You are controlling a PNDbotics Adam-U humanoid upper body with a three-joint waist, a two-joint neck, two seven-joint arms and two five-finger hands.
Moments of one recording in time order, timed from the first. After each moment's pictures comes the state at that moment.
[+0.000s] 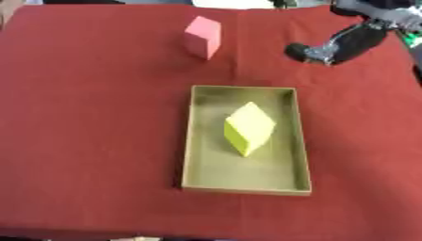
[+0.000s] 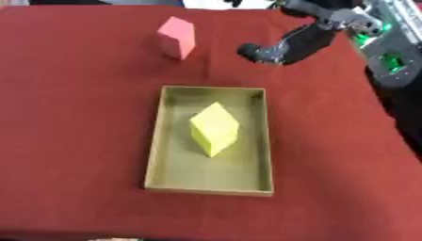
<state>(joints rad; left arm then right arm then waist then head) -0.33 0.44 0.05 -1.98 -0.27 -0.15 0.51 -0.92 -0.63 0.23 -1.48 0.61 -0.56 0.24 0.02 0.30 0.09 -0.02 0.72</state>
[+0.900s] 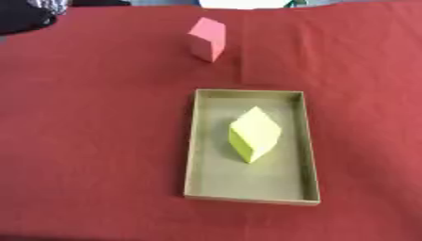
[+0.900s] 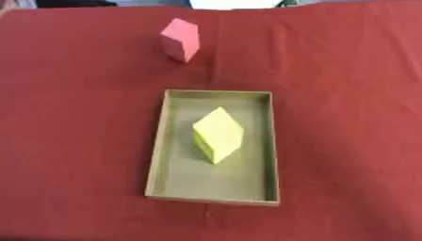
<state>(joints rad) -0.72 0.78 -0.10 -1.91 -0.50 0.02 -0.14 -0.89 -0.68 0.05 -1.57 0.41 -0.28 -0.09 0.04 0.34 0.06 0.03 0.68</state>
